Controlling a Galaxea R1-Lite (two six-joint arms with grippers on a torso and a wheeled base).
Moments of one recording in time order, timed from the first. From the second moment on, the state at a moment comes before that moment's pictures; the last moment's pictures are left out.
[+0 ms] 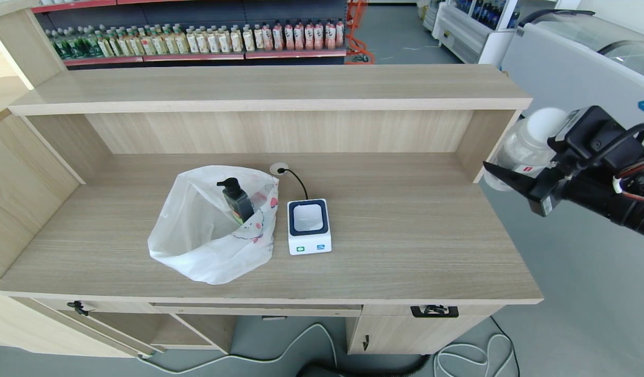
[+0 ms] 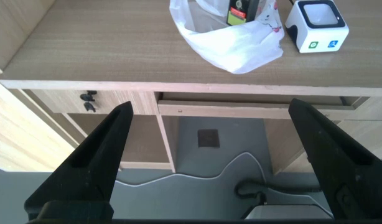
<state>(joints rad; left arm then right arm) 0.00 0.00 0.00 0.00 0.00 0.00 0.22 1.43 -0.71 -0.80 0.23 -0.86</state>
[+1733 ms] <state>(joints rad) 0.00 0.00 0.00 0.00 0.00 0.00 0.30 1.85 -0.77 -1.28 0.62 -0.85</state>
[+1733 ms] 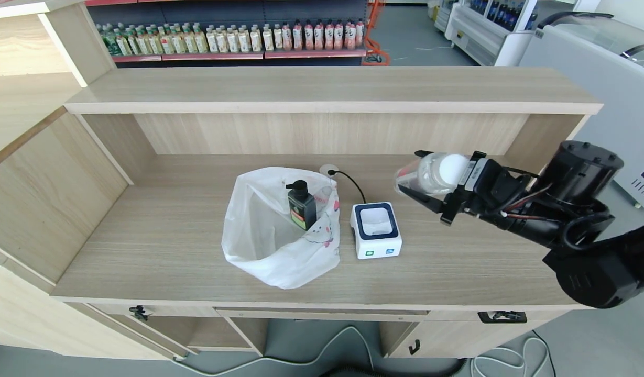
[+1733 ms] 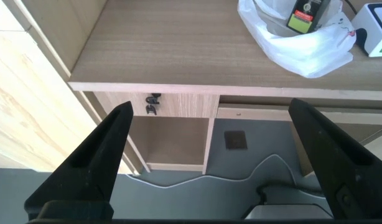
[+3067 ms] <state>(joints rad) 0.00 0.00 0.00 0.00 0.00 0.00 0.24 2.15 -0.78 -1.57 0.72 -0.78</state>
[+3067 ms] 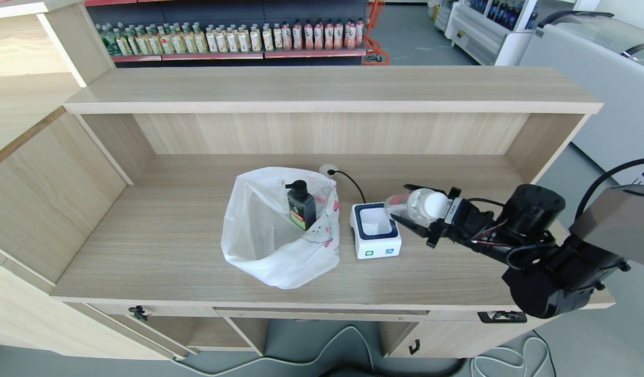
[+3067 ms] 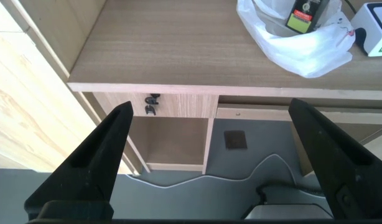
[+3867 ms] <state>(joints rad) 0.00 0.00 0.00 0.00 0.00 0.00 0.30 2.27 -0.99 -1.57 0.72 -0.67</state>
